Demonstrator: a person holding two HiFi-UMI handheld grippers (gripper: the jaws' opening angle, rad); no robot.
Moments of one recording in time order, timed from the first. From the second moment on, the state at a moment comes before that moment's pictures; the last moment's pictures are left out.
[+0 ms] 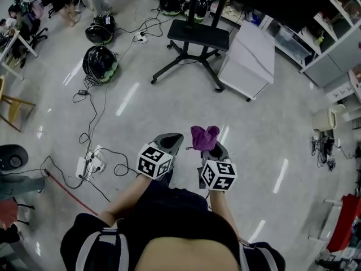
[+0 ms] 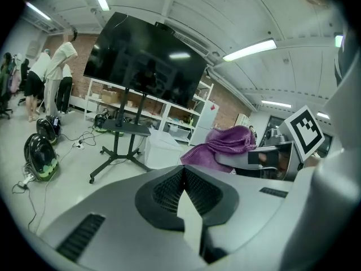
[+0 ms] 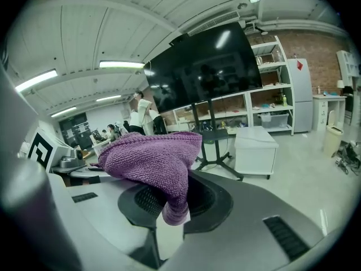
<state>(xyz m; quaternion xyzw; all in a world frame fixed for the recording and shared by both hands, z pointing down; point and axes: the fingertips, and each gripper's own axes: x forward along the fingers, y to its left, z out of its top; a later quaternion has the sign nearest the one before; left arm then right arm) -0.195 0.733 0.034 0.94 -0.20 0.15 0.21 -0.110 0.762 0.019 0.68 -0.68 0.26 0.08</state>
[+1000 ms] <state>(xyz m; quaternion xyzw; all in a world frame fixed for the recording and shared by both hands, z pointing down) -0.167 0.587 0.033 0.95 -0.15 0.17 0.20 -0.069 0.608 0.016 0.71 -0.65 0.25 0.08</state>
